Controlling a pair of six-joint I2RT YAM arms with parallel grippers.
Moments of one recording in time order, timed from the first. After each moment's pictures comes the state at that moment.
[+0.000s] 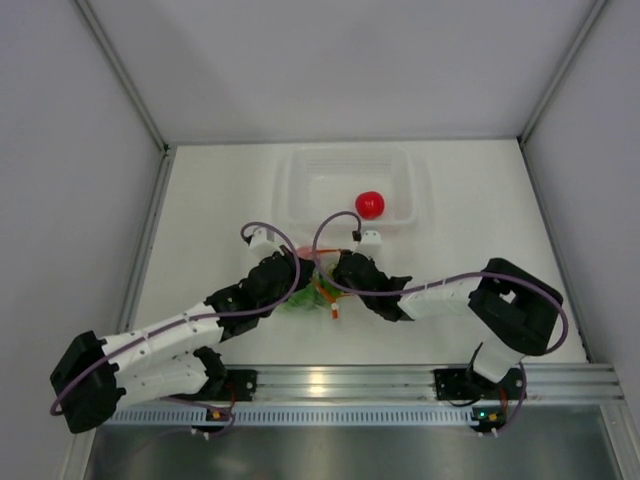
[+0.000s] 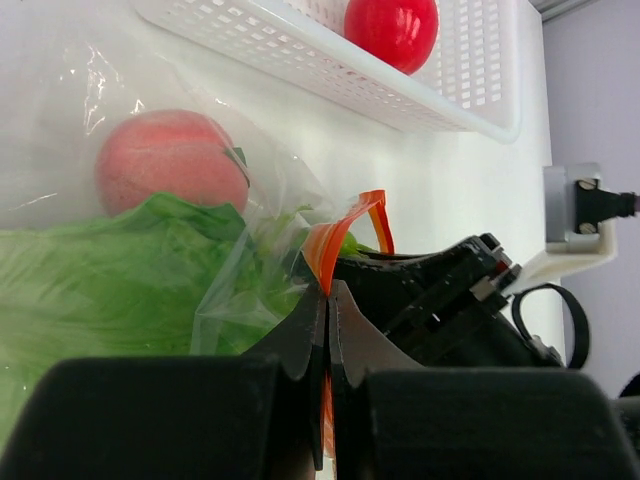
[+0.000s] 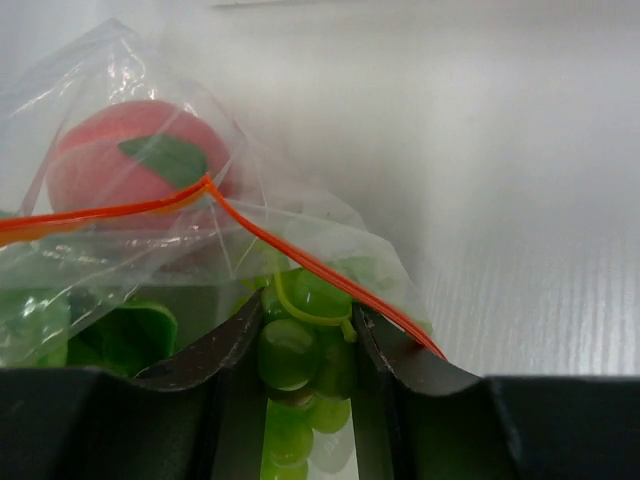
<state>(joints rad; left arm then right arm) -0.91 1.00 0.53 0.04 -0.45 -1.03 1.01 1.65 0.72 0.29 0.51 0.77</state>
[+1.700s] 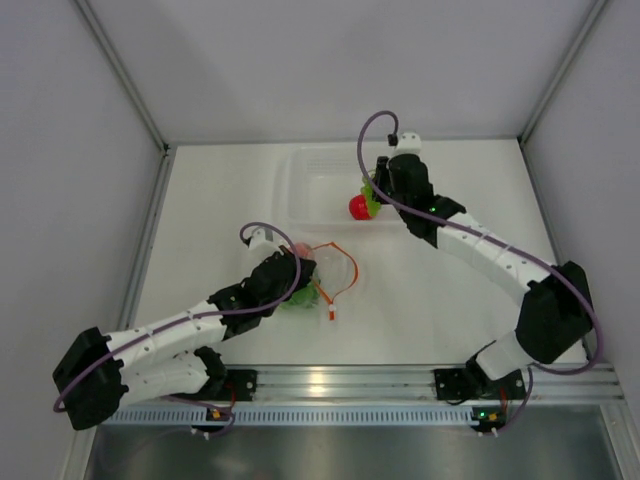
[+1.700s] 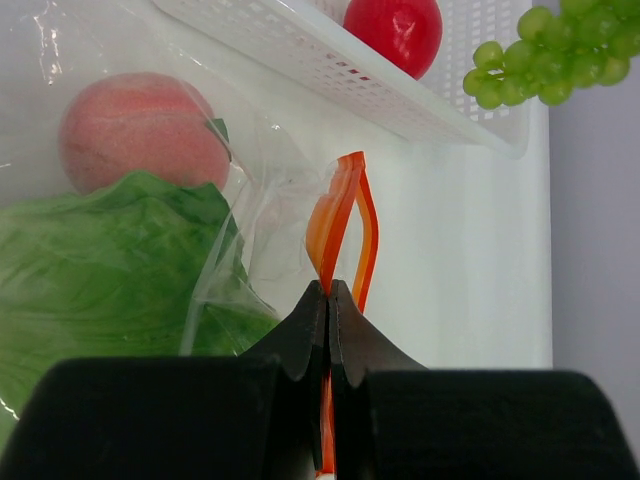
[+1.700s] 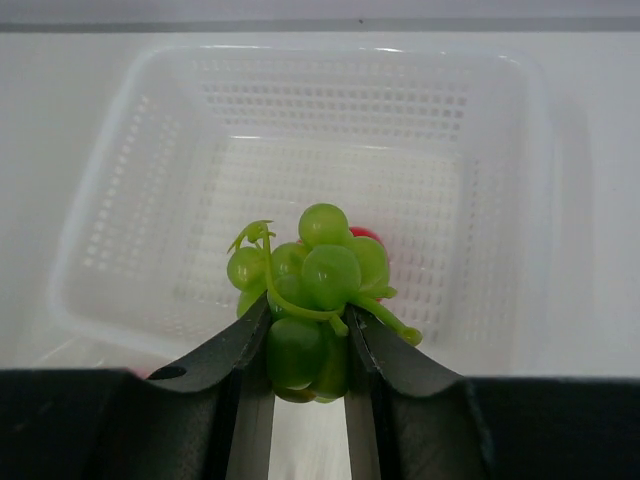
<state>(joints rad) -0.91 1.03 0.53 0.05 -0.48 -1.09 0.64 1.44 1.16 -0.08 0.35 0.32</state>
